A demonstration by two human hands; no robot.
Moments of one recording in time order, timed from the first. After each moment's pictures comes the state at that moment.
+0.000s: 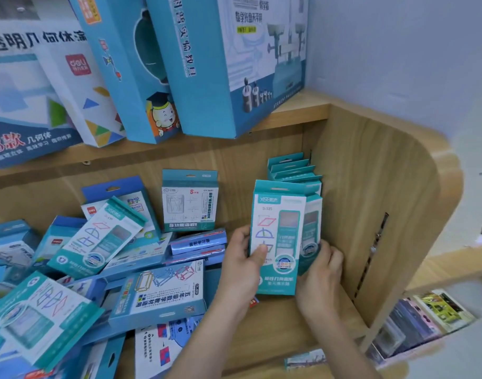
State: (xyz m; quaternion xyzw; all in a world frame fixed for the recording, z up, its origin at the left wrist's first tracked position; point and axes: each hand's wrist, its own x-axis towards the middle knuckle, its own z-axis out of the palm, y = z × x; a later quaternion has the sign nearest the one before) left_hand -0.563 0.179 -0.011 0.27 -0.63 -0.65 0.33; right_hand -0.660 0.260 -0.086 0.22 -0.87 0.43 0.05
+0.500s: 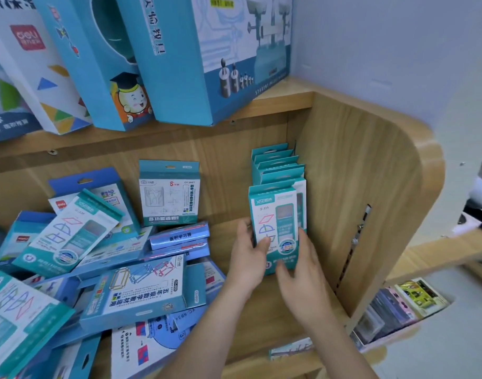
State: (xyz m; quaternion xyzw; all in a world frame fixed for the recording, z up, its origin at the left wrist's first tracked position) left_hand -0.610 0.178 -0.045 0.30 -0.68 -0.61 0.28; right_hand -0.656 0.280 -0.075 0.32 -0.81 0.48 0.00
